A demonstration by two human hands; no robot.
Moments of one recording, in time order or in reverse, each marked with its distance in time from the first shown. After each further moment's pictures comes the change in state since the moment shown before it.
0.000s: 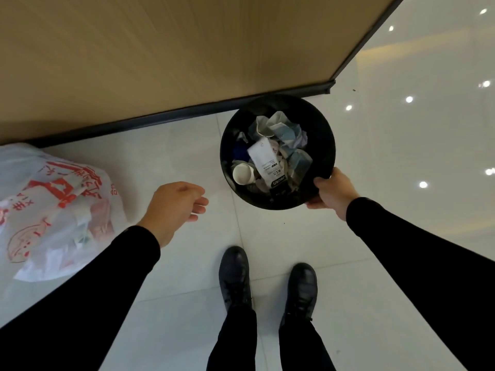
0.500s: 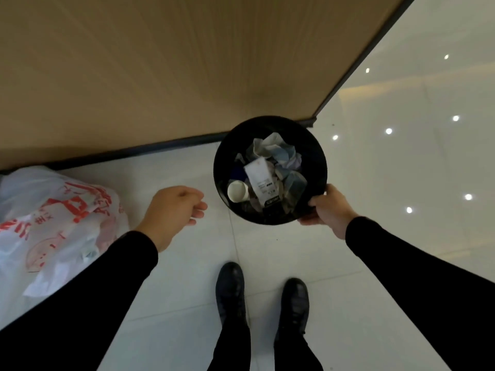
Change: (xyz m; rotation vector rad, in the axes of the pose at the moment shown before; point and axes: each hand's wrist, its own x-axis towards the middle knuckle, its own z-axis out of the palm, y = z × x) left_hand -0.057 0.043 -0.025 -0.009 0.001 0.129; right_hand -0.074 -0.026 -0.021 0.116 -0.024 -0.061
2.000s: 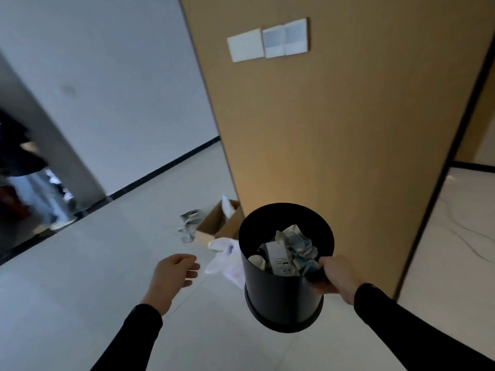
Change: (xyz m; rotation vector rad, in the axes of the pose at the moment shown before) left_hand -0.760 0.024 0.027 -0.639 1.031 0.189; right_hand -0.538 -0.086 -0.229 -0.513 -0.709 -0.602
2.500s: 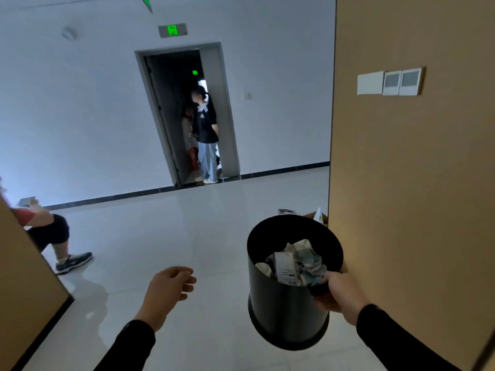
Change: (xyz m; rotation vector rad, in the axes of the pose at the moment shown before) left_hand -0.362 -0.027 0.069 -0.162 0.664 -0.096; right_hand -0.117 0.019 -0.105 -0.254 -0.489 -0.125
